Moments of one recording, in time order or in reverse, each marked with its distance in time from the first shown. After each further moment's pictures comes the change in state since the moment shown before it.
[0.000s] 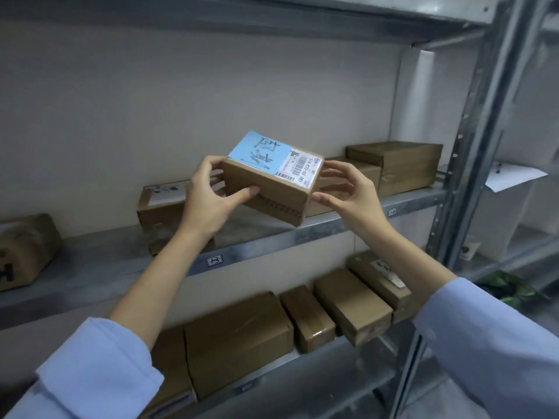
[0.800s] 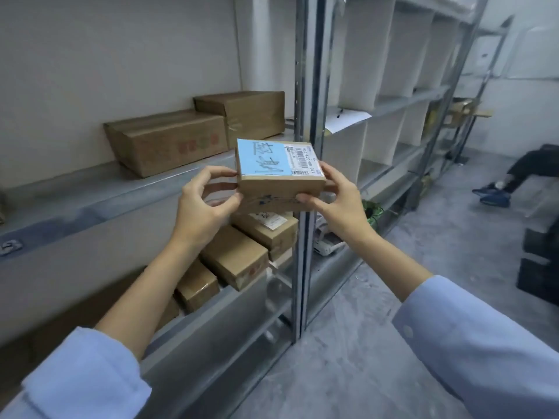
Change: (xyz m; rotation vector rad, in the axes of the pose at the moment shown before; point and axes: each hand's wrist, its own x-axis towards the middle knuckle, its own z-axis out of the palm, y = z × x) left_hand -0.121 0.064 0.212 -0.255 -0.384 0.027; right_hand -0.162 0.025 -0.204 -0.294 0.243 0.297
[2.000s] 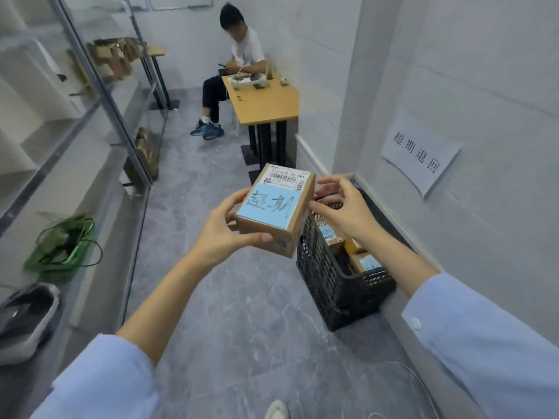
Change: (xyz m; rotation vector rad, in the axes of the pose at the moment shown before) left_hand -0.072 0.142 0.747 -0.522 -1.241 -0.016; right_hand -0.234 0.256 -0.614 -0.371 0.724 0.593
